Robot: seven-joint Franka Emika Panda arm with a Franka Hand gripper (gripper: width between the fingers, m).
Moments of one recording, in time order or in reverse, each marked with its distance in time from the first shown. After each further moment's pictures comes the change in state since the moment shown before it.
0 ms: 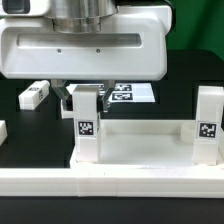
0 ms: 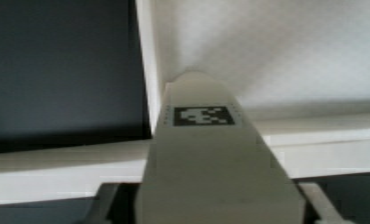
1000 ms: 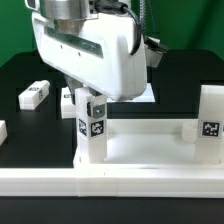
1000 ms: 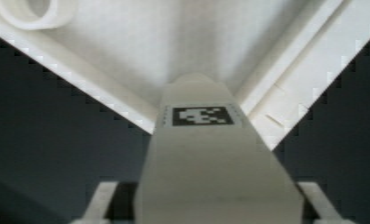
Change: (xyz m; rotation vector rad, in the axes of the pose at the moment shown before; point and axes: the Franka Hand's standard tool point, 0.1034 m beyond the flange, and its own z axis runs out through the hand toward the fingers) arm 0.000 -0.002 0.001 0.007 -0.001 0.812
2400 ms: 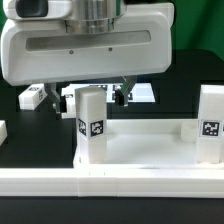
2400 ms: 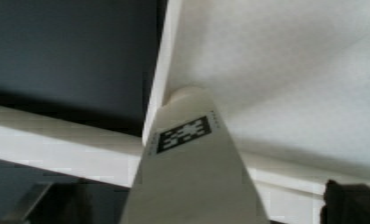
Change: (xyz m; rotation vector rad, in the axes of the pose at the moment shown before) arm -0.006 0.000 -0.001 -0.042 -0.035 -1.260
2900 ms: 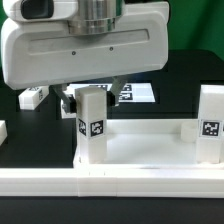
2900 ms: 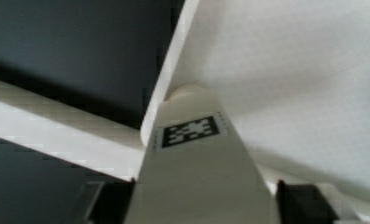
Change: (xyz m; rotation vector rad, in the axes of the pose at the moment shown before) arm 0.000 0.001 0.000 -0.003 0.002 -0.080
